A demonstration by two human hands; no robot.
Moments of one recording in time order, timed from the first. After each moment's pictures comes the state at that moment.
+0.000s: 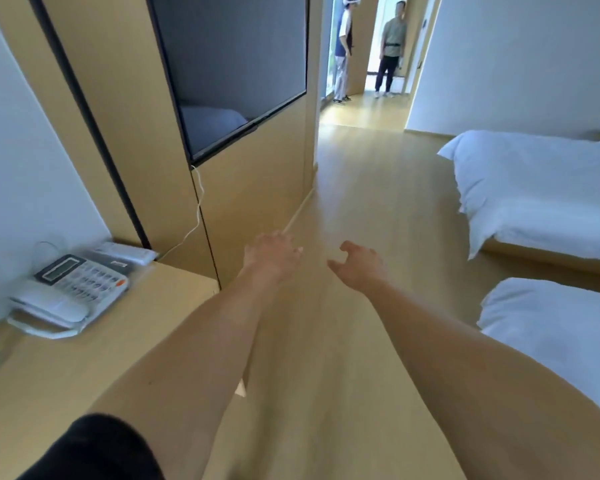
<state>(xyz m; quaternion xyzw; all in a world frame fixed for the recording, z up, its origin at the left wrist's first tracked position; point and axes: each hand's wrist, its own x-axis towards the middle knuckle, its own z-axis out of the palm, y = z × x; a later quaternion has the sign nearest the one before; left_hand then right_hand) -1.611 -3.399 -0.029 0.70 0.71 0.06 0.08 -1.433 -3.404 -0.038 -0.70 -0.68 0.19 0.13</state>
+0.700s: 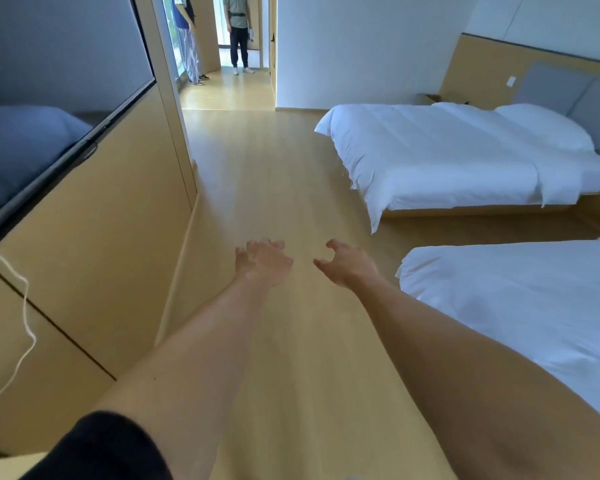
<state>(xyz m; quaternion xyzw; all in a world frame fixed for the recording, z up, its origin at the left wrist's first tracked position) -1.503 -3.135 -0.063 0.82 0.56 -0.08 0.04 -1.353 -3.213 -0.043 -0.83 -0.50 0.20 0.13</state>
